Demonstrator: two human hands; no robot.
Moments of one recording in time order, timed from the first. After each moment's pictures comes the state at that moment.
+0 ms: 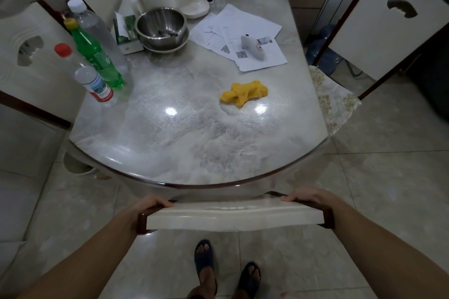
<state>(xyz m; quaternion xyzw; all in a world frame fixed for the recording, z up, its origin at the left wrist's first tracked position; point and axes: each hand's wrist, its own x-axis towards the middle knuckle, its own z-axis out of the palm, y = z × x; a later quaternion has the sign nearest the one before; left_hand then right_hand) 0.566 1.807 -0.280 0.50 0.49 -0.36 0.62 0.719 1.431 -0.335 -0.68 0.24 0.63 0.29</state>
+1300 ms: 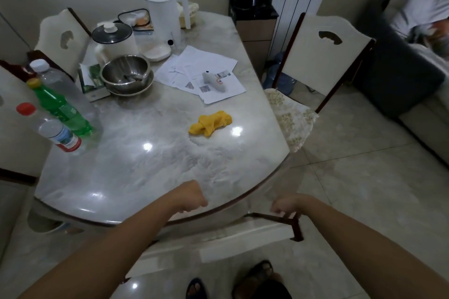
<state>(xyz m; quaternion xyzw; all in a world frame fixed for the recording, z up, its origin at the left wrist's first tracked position) 0.699 1.705 -0.245 0.85 0.12 -0.41 0.30 0.730 1.415 -0.285 -0.82 0.09 0.55 0.16</state>
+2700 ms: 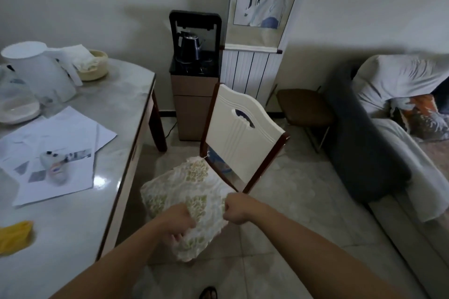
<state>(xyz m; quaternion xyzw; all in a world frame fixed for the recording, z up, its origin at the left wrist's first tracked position) 1.153 1.220 -0.228 0.81 0.22 -0.37 0.39 1.231 1.043 -0.218 -0.90 -0.22 0.38 0.05</state>
